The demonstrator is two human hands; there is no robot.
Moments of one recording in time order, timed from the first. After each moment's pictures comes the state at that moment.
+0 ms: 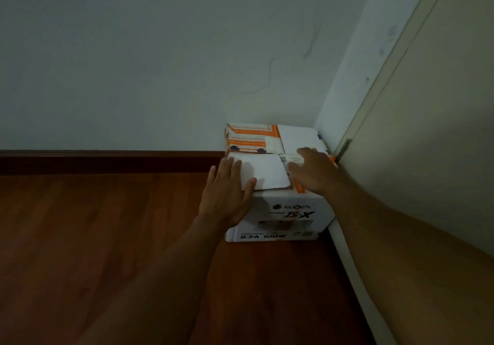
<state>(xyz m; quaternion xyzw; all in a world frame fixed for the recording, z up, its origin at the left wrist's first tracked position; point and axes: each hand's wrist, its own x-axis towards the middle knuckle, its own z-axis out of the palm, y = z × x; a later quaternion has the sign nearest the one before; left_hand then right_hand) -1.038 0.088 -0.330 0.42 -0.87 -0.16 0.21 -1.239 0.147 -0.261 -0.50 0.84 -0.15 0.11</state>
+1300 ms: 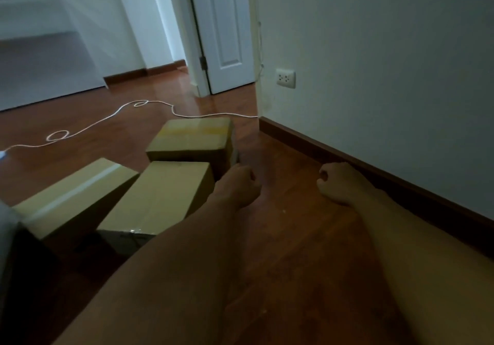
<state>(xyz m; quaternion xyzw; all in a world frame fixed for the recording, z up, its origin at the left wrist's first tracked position) -0.452 0.122 -0.252 0.84 -0.50 -0.09 0.18 -0.663 0.000 -0.249 -0.86 0.47 -0.08 0.18</state>
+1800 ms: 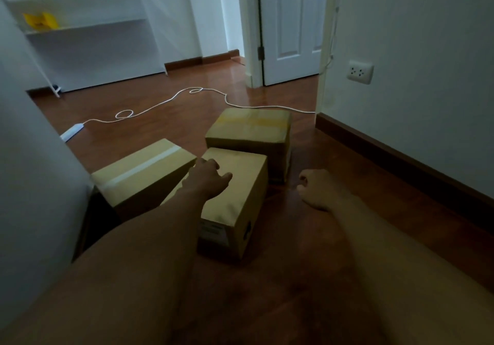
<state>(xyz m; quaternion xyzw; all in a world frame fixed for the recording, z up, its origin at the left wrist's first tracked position) -0.286 0.240 -0.270 0.93 -0.31 -0.05 0.18 -0.489 0.063 -0.283 -0.91 0.35 -0.06 0.23</state>
